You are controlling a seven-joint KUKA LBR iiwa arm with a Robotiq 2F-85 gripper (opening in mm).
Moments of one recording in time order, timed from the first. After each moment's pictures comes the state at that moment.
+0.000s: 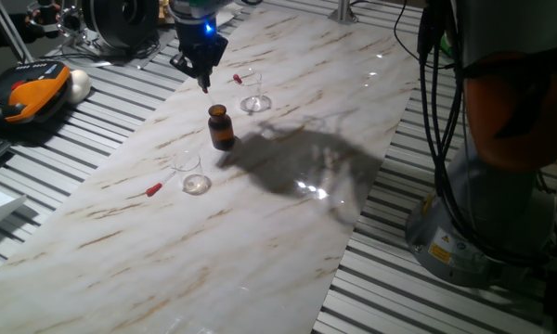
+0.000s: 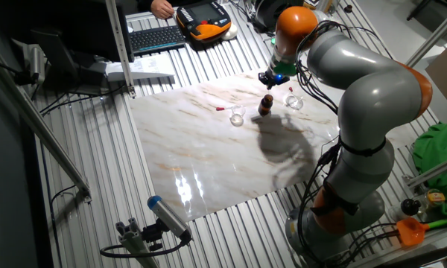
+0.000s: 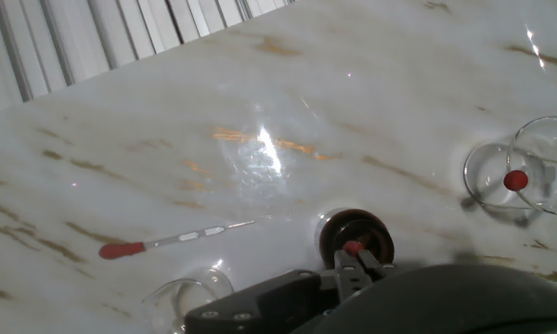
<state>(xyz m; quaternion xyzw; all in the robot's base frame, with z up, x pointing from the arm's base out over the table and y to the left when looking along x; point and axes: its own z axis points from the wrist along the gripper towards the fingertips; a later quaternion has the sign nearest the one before) 0.572 -0.013 0.200 0.16 0.99 -0.01 0.05</state>
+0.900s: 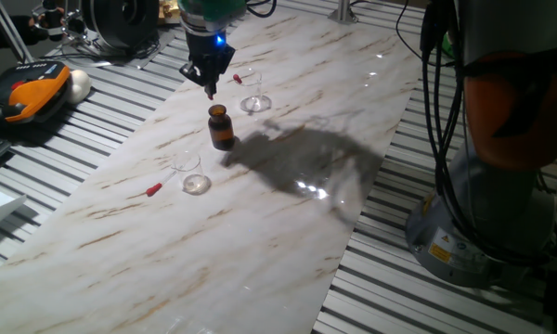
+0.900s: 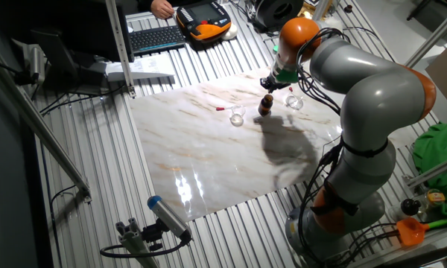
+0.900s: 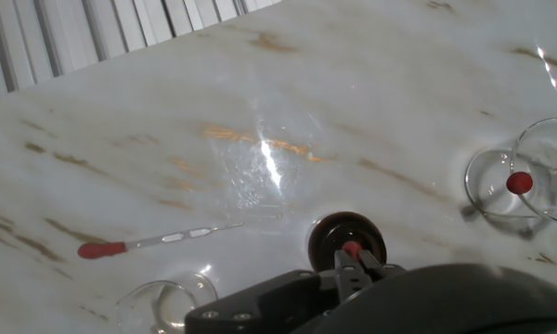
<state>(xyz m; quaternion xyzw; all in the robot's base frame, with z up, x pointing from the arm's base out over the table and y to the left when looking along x) 0.566 -0.022 0.180 0.14 0.99 0.00 0.07</state>
